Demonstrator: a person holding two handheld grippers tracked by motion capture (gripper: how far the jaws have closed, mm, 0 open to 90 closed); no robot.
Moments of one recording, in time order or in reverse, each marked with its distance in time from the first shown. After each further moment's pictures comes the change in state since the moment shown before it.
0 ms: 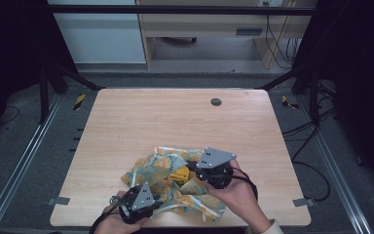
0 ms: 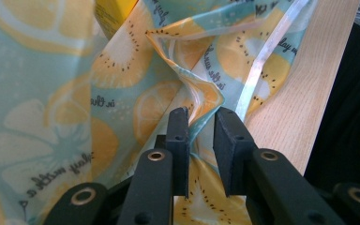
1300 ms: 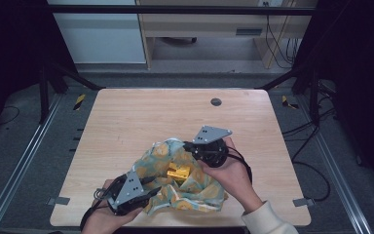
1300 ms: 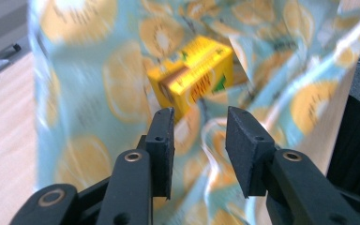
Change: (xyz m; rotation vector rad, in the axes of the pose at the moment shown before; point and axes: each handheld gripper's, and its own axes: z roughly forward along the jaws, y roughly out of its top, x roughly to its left) left arm 0.016 0.041 -0.051 -0.196 0.106 0.030; right arm -0.033 0.031 0.015 -0.001 -0.036 0.055
